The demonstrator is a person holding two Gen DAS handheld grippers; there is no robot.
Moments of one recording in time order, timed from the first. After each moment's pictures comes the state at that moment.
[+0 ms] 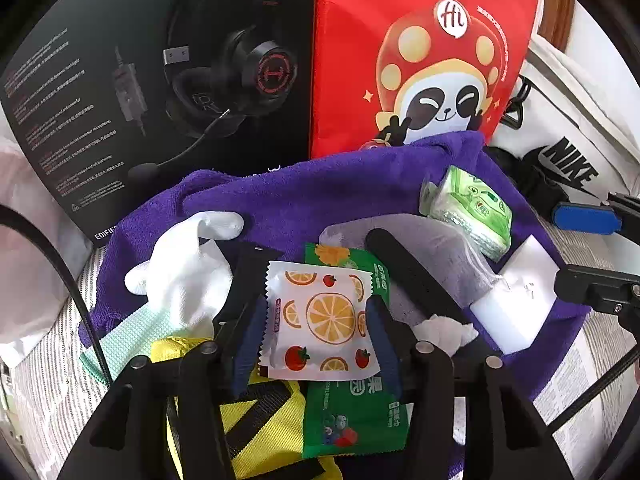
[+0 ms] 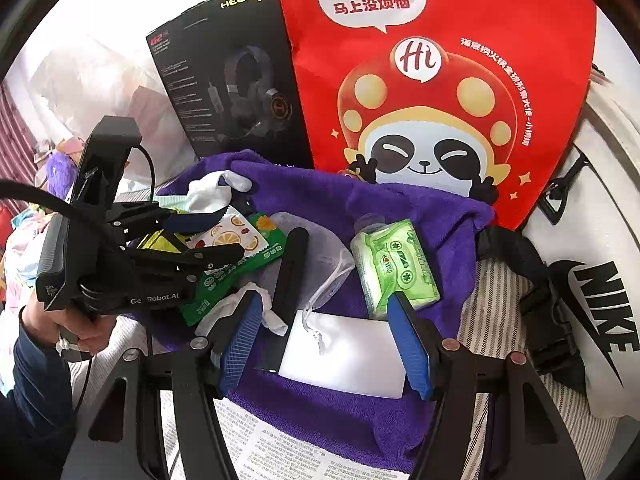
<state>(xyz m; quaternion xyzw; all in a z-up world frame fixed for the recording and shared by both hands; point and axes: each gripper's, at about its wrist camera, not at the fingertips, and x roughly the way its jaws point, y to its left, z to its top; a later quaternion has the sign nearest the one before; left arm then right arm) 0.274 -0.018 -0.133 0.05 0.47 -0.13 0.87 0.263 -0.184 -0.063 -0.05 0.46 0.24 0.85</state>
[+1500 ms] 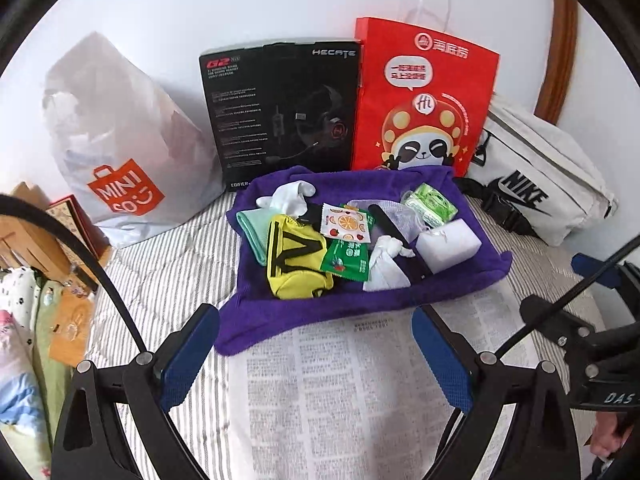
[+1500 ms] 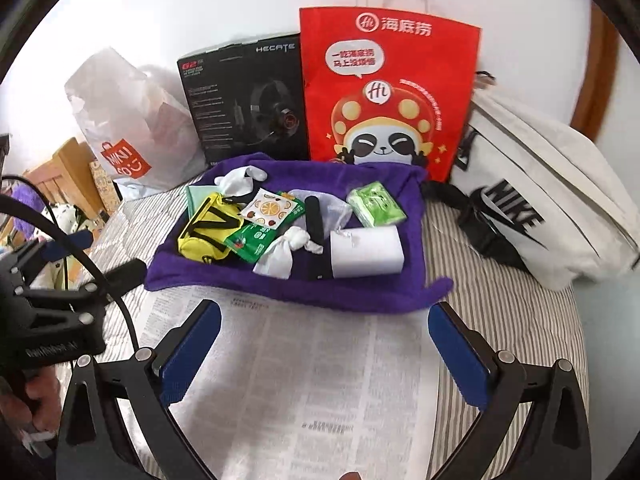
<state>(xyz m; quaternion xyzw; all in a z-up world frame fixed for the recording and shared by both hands) 0.087 0.007 -0.023 0.01 0.43 -0.01 0.90 0.105 -0.188 0.004 -0.02 0.44 0.12 0.89</state>
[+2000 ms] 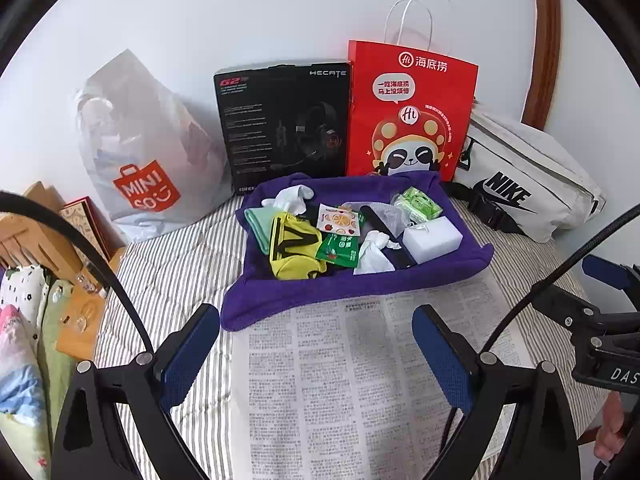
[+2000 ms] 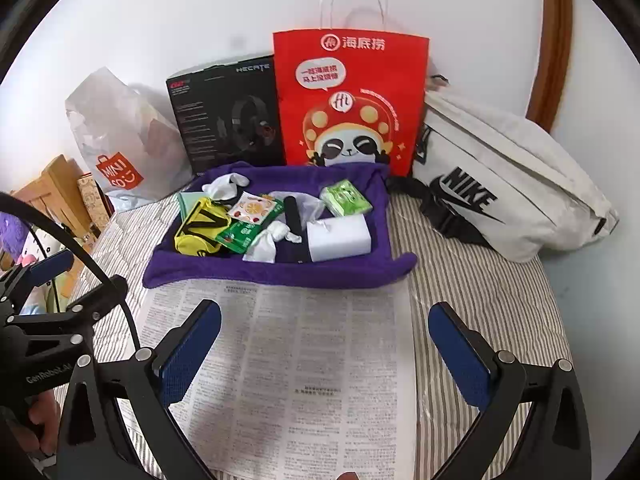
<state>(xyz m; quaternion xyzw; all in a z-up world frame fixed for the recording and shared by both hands) 0.032 -0.005 -0.007 0.01 0.39 0.01 0.92 0.064 -0.207 0.018 -0.01 0.42 0.07 0.90</state>
